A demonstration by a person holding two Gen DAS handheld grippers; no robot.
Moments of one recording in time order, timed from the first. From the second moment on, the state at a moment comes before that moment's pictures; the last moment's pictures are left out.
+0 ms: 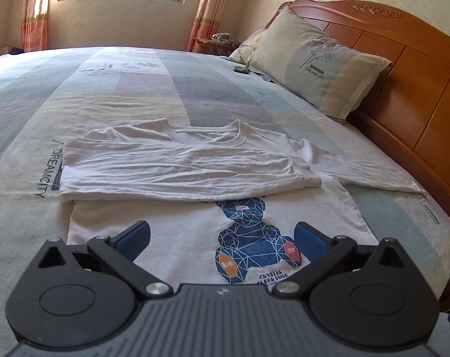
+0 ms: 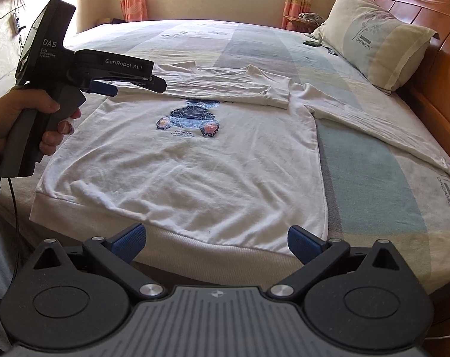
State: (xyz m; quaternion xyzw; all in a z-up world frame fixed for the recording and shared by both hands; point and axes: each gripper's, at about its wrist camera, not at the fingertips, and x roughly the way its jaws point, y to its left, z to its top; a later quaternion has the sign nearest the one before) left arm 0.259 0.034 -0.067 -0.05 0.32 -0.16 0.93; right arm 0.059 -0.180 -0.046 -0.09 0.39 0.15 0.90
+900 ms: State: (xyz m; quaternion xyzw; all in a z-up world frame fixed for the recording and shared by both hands) left arm 0.310 0.022 -0.102 -0.03 0.34 -0.21 0.92; right arm 0.175 -0.160 -0.120 -0.05 0.42 0.13 0.90
